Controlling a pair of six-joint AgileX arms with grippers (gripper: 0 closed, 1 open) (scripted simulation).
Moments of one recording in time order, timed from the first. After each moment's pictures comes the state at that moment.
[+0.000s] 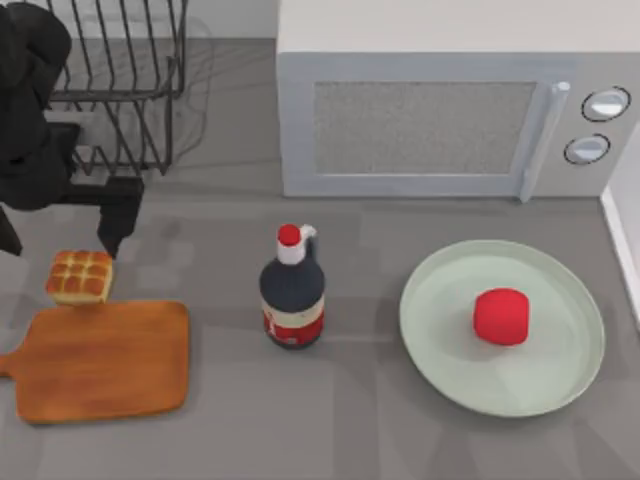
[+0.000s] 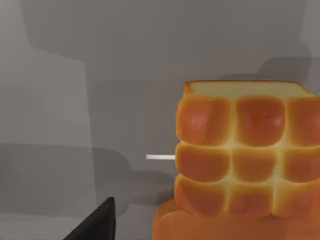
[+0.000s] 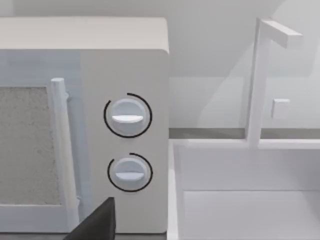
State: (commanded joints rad) left arm -0.10 1.96 1.43 -1.04 0.00 -0.03; right arm 0.00 0.00 0.00 0.00 0.00 0.00
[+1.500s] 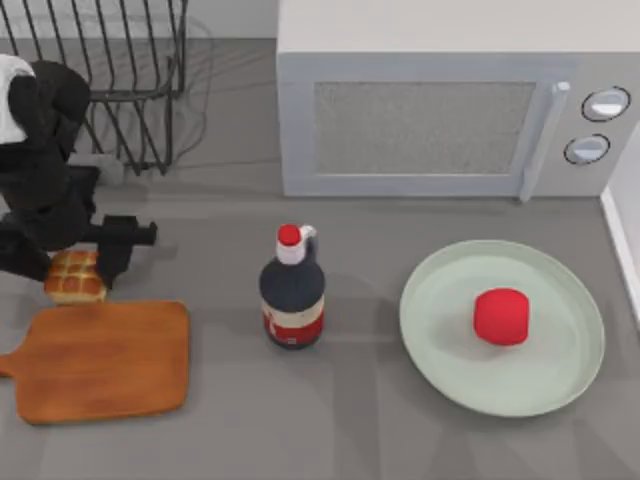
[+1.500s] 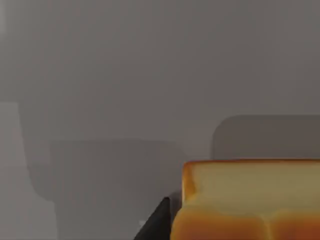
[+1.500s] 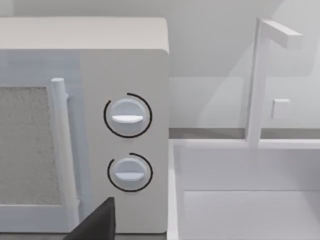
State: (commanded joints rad) left arm -0.11 2.07 1.29 -0.79 0.00 -0.03; right arm 0.00 0.00 0.00 0.00 0.00 0.00
